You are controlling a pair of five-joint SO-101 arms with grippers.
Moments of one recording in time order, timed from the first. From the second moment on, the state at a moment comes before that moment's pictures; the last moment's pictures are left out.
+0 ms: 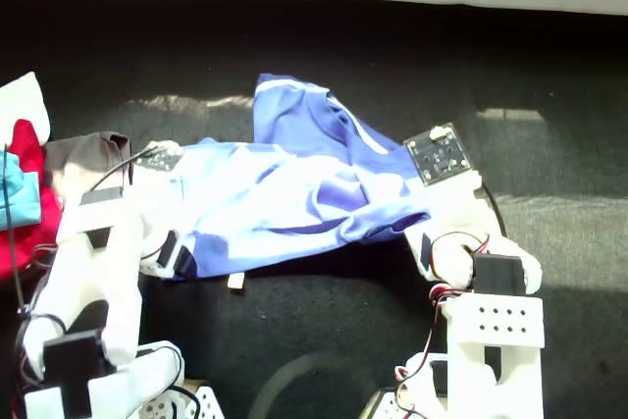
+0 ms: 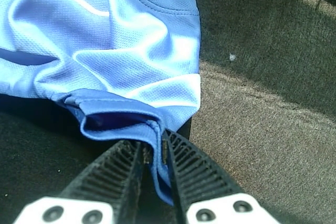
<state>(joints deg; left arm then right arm) -19.5 -13.4 51.6 58.1 -29.4 -3.4 -56.0 54.6 64.3 26.6</state>
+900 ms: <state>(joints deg) -8.5 -17.4 36.9 69.3 -21.6 -3.4 -56.2 65.8 56.0 26.6</state>
